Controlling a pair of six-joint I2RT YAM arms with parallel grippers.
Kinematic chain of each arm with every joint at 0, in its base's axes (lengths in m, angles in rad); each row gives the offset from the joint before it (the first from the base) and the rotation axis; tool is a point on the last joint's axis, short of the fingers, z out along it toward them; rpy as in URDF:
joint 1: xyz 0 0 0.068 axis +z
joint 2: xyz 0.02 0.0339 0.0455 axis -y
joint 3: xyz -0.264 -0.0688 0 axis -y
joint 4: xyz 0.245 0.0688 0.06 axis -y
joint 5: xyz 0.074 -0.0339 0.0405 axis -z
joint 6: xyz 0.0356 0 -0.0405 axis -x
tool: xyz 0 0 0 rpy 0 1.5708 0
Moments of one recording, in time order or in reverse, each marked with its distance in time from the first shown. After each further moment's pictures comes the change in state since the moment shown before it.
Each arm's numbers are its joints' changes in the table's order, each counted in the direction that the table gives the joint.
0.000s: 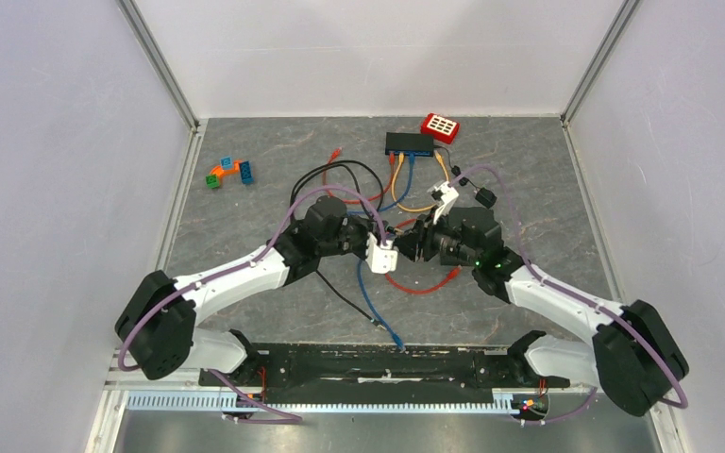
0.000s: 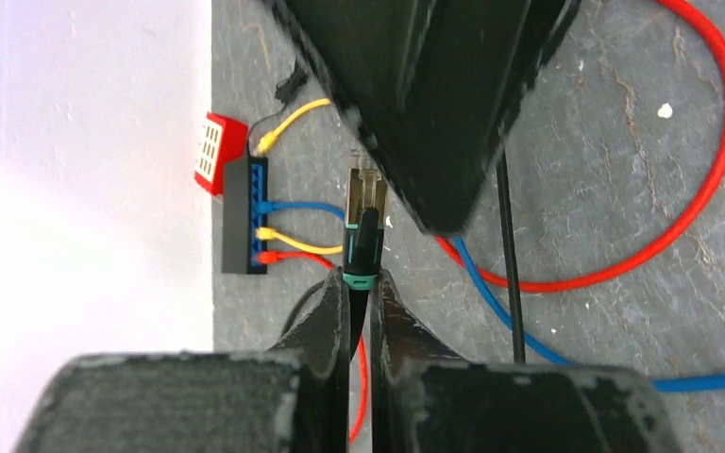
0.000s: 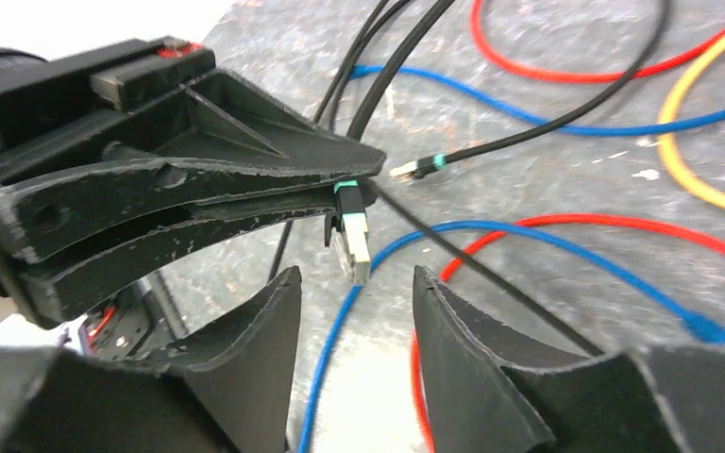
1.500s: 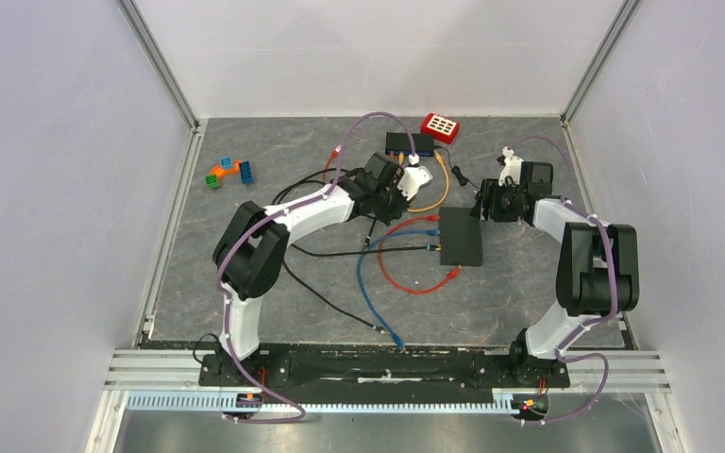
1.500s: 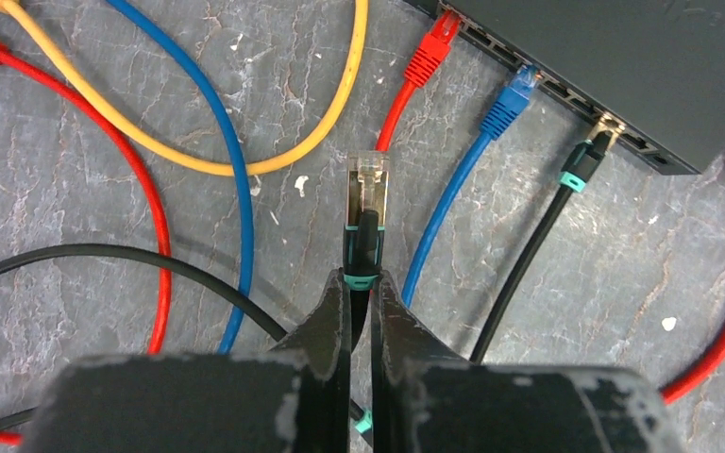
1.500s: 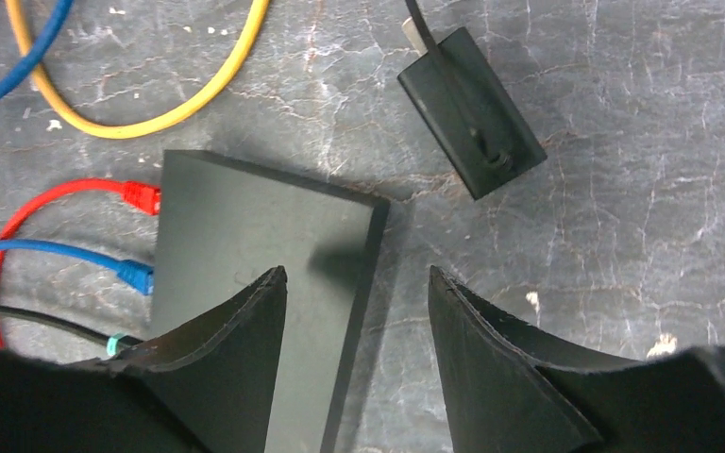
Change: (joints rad) left arm 0.061 -0.614 0.637 -0.386 -0.165 0.840; right arm -0.663 -0.483 0.372 -0.498 0.005 0.380
